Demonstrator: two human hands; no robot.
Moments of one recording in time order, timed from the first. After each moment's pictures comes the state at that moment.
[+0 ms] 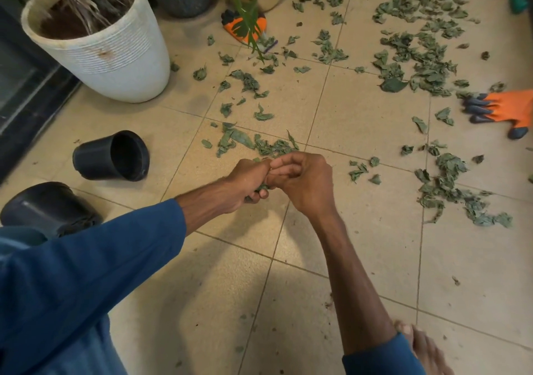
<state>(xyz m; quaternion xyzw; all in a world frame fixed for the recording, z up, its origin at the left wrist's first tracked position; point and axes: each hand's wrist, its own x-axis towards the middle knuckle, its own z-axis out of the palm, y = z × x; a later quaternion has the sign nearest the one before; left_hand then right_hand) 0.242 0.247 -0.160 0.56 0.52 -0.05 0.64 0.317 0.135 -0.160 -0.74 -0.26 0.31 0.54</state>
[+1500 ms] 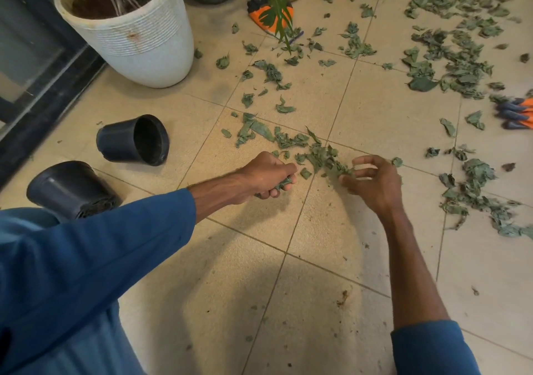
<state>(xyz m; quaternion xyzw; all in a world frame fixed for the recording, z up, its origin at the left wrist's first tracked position) 0.221 0.255 -0.155 0.66 0.44 -0.11 0.60 0.403 0.085 -0.225 -0.82 -0.15 0.29 0.47</state>
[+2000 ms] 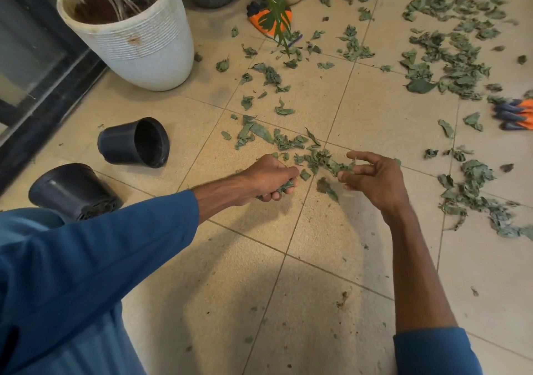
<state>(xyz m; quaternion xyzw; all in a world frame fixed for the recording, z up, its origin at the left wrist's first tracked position) 0.224 0.251 -0.156 0.66 0.43 -0.12 0.61 0.403 0.084 -0.206 -0.73 -0.18 0.36 0.56</state>
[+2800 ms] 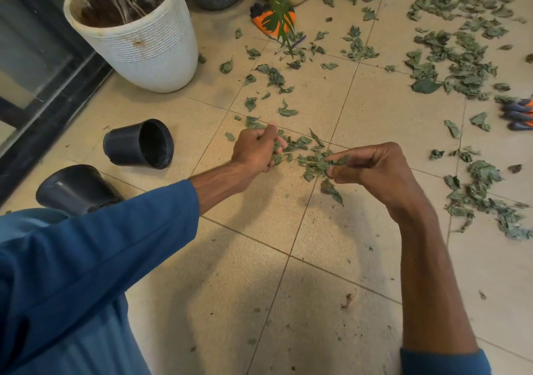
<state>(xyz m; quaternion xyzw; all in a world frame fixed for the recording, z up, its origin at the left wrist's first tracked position) 0.231 0.278 -0.153 0.61 0.49 0.14 0.60 0.376 0.095 -0.130 -0.69 -0.31 0.39 0.53</state>
